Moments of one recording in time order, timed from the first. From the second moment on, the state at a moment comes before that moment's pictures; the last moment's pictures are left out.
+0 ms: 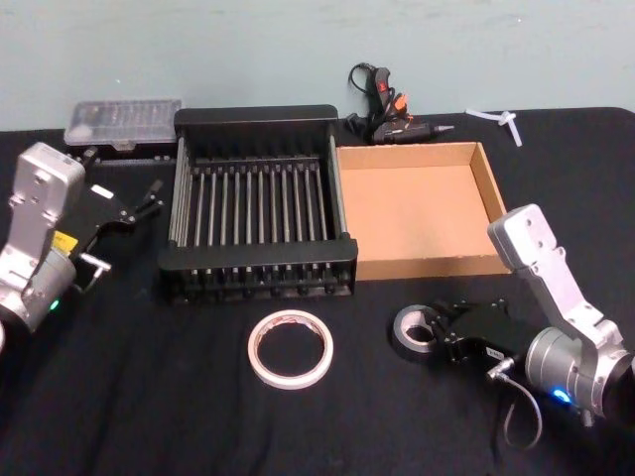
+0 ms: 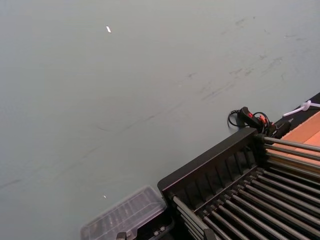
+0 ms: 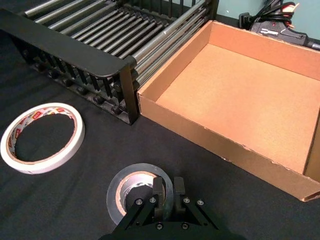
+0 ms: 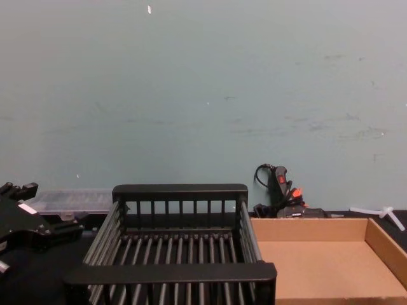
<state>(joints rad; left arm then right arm) -0.20 0.60 0.45 -1.41 -0.25 -0.12 0.03 -0.08 0.48 -0.29 -1.78 0.26 0.49 0.29</state>
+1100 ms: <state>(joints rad) -0.20 0.60 0.45 -1.41 -0.25 -0.12 0.03 -0.05 0.49 -0.24 -1.86 0.25 0.43 0.30</state>
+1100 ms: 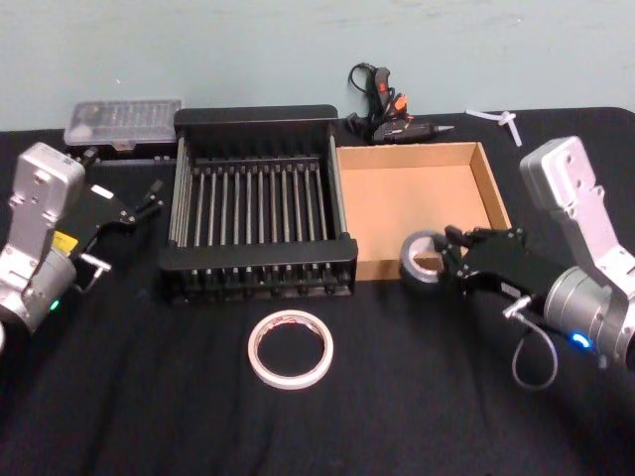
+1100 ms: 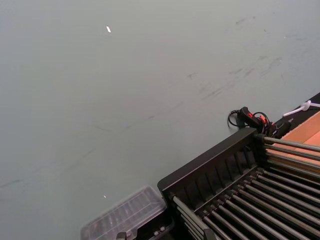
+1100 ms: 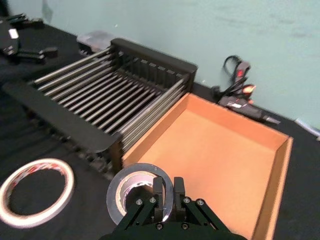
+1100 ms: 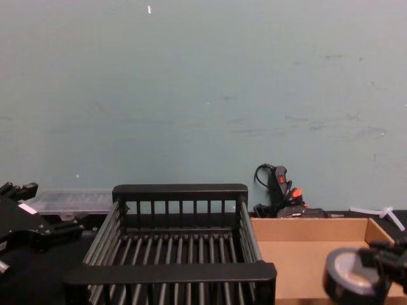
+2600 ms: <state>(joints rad) -0.20 0.60 0.45 -1.41 -0.25 -0.12 0.03 0.31 0.33 -0.28 -1.38 0.12 0.32 0.31</state>
